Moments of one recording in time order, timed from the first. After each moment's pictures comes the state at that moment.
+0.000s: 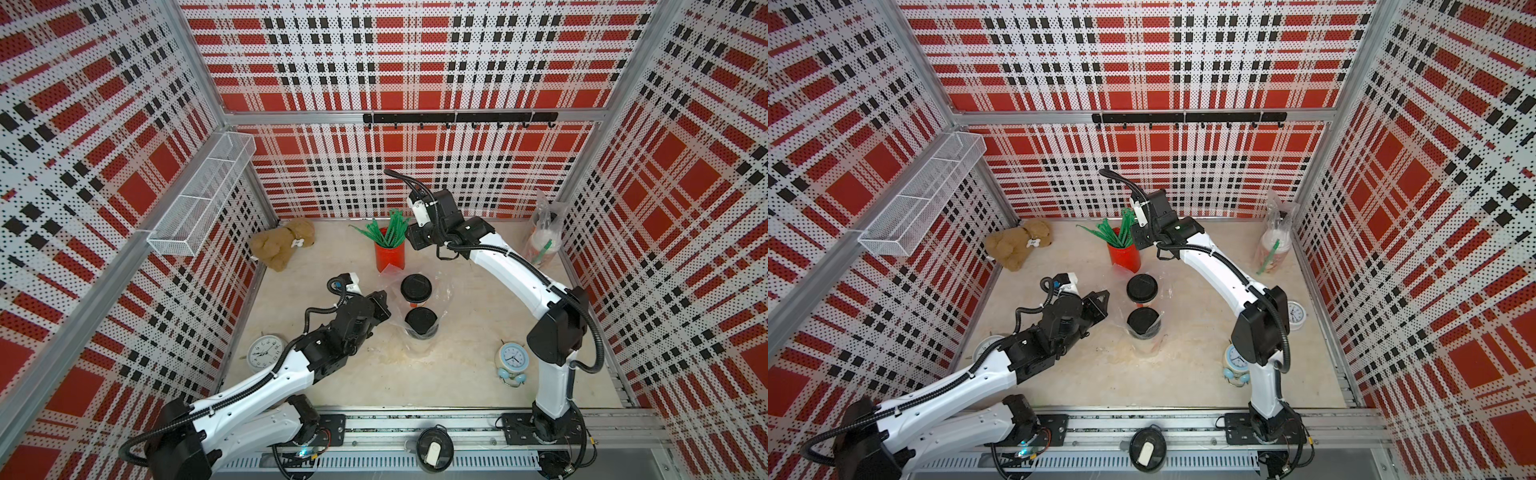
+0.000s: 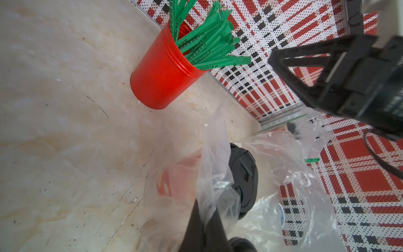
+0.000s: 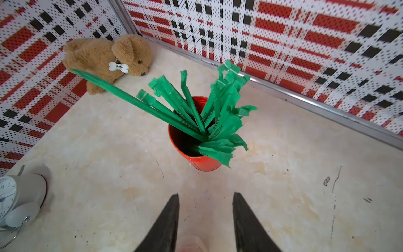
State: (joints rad) left arm -0.81 0.97 0.64 -0.07 -0.40 -1.04; right arm 0.63 1.99 2.00 -0.68 0.00 0.13
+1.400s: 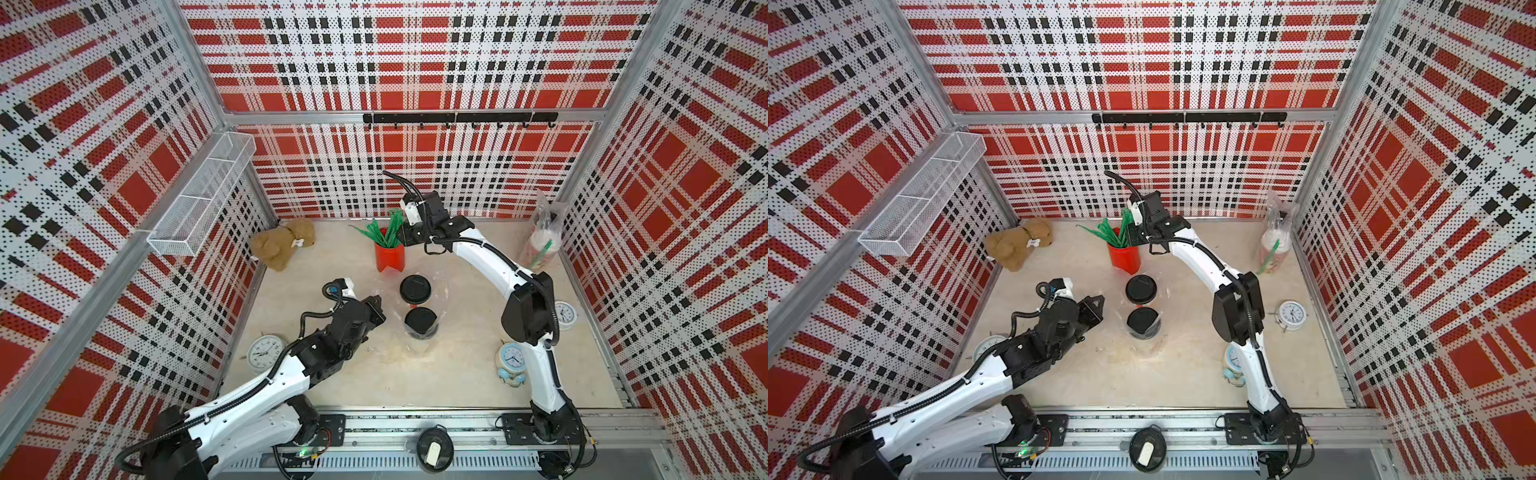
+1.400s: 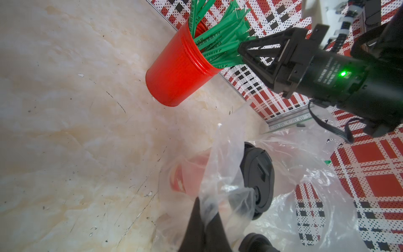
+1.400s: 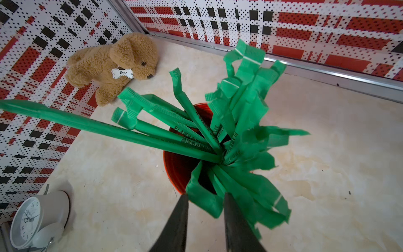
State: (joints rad) left arm -0.80 0.92 0.60 -0.11 -0.40 -1.07; right arm 0.59 2.22 2.17 -0.64 -0.17 0.25
